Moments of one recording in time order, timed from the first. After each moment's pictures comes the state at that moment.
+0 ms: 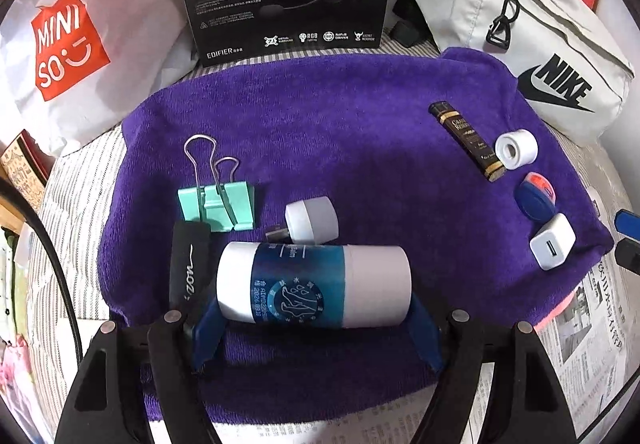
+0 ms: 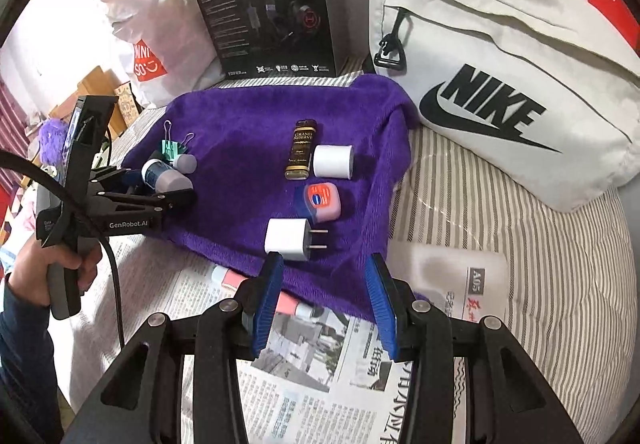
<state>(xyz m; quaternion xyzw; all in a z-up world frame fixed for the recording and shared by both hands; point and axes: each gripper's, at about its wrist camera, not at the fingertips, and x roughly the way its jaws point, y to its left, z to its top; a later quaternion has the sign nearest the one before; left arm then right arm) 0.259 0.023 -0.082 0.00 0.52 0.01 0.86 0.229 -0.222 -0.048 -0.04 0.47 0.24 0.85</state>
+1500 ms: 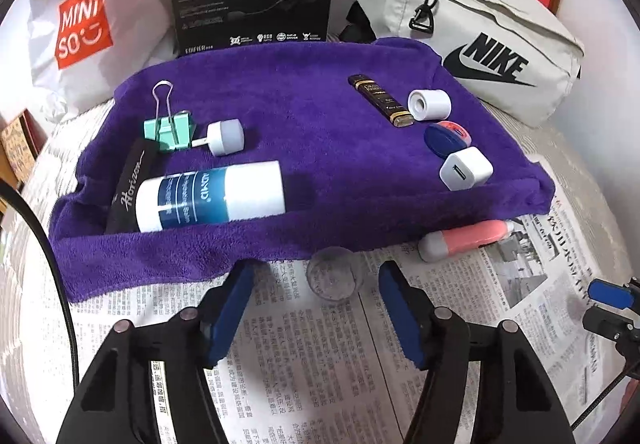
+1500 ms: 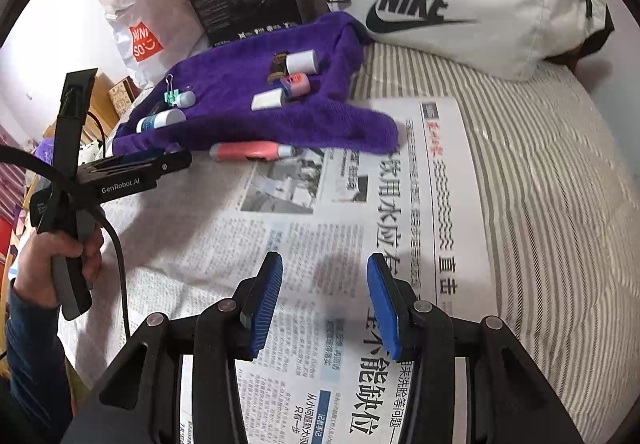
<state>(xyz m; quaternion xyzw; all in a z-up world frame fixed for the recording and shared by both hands) 0.183 -0.029 -0.086 -0.02 0.47 -0.01 0.88 0.129 -0.283 -0.089 0.01 0.50 0.20 0.84</state>
